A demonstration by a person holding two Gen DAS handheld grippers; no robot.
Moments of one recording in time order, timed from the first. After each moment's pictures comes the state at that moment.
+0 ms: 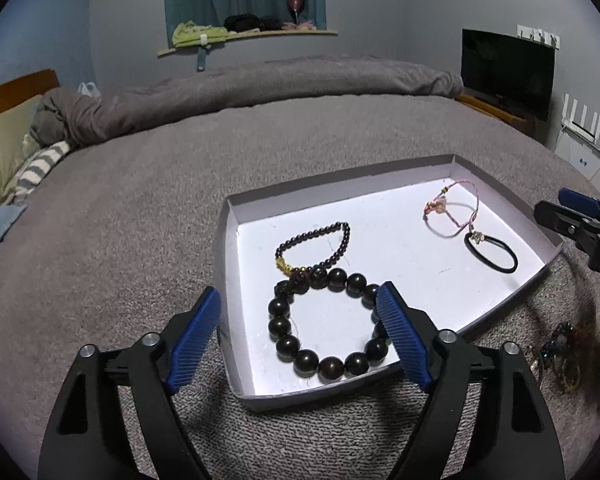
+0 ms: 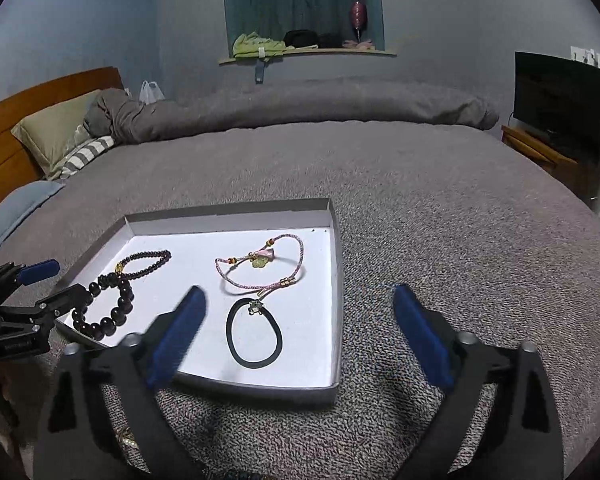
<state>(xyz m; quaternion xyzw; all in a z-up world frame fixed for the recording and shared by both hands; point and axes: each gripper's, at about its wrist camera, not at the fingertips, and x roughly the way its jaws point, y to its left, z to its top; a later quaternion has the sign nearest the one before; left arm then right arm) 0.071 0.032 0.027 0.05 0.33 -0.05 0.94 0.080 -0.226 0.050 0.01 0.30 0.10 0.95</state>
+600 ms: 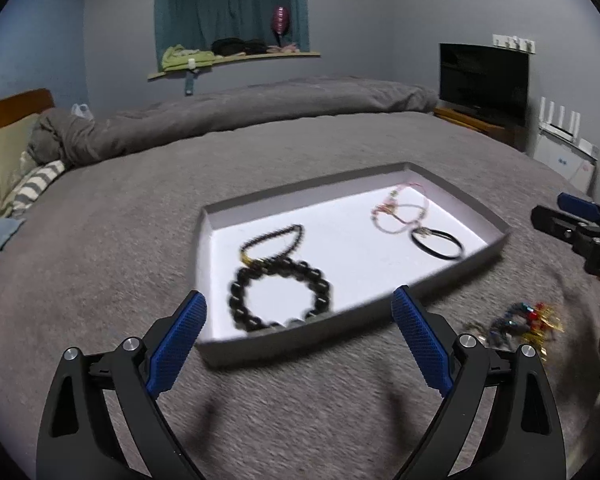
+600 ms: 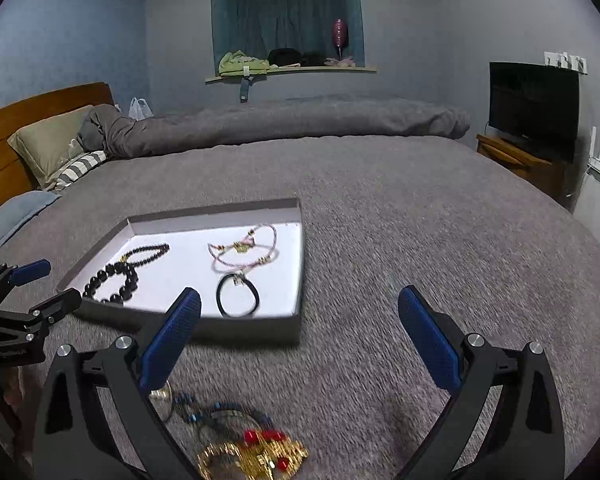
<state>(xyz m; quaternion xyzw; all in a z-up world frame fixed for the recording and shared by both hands) 0.019 0.004 0.034 0.05 0.30 -0.09 0.95 0.014 -0.255 0.054 0.01 0.27 0.07 0.96</state>
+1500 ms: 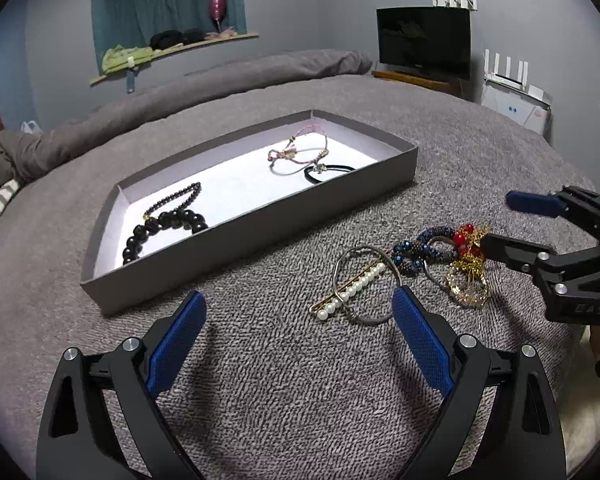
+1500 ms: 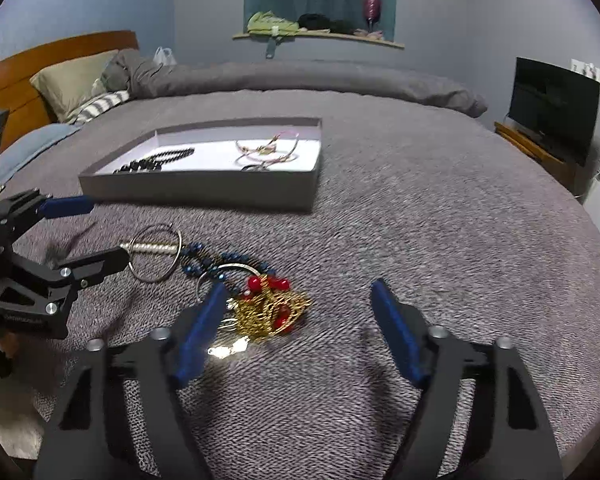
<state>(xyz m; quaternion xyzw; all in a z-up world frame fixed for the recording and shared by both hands) -0.017 -0.055 0.001 0.10 0.33 -0.17 0.92 -0.040 -0.247 0.005 -0.05 0.34 0.12 0.93</state>
